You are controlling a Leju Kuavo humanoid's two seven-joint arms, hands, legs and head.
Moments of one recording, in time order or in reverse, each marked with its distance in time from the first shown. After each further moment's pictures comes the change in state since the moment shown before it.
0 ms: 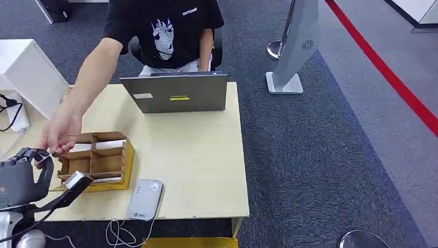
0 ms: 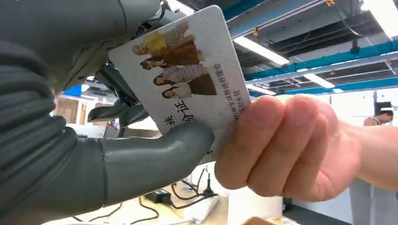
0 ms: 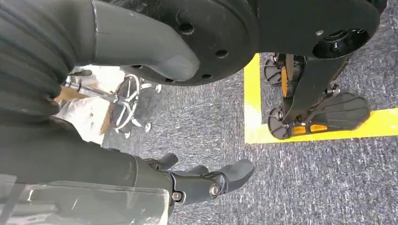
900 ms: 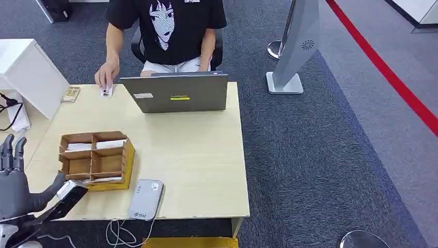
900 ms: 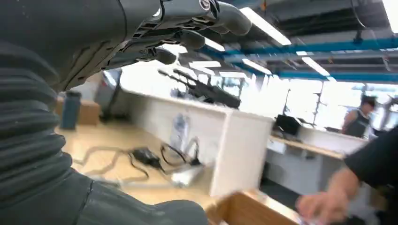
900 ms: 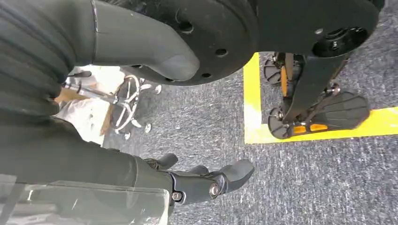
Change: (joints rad) left arm 0.099 -0.047 0.024 -0.106 0.212 -0.060 -0.119; right arm 0.000 0.000 -0.009 0.000 -0.007 -0.007 -0.001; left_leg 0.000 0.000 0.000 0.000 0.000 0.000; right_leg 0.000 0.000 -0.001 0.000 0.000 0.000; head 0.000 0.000
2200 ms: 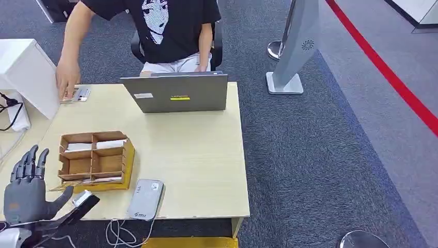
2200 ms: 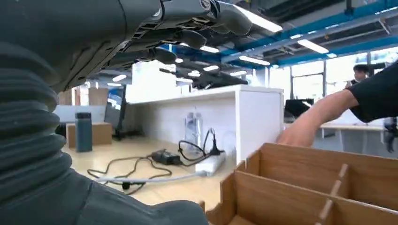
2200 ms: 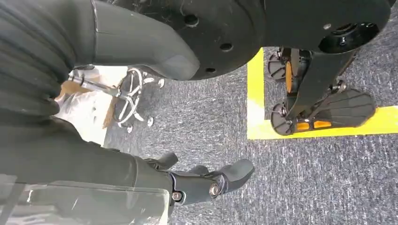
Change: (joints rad) left arm -0.007 0.021 -0.019 0.142 -0.198 0.059 0.049; right arm -0.001 0.000 -0.042 0.000 0.087 0.010 -0.001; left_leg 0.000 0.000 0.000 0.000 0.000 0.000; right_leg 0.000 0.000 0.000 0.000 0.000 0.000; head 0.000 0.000
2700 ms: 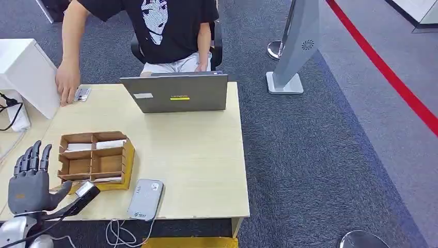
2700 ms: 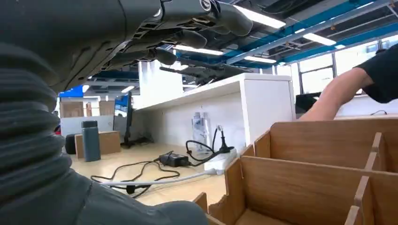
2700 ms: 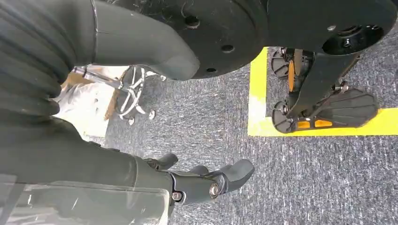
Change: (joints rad) left arm -0.112 0.007 0.000 0.188 -0.076 0.030 0.010; right arm -0.004 0.000 0.004 0.000 0.037 0.000 0.001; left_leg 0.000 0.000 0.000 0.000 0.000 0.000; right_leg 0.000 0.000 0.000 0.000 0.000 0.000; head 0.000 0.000
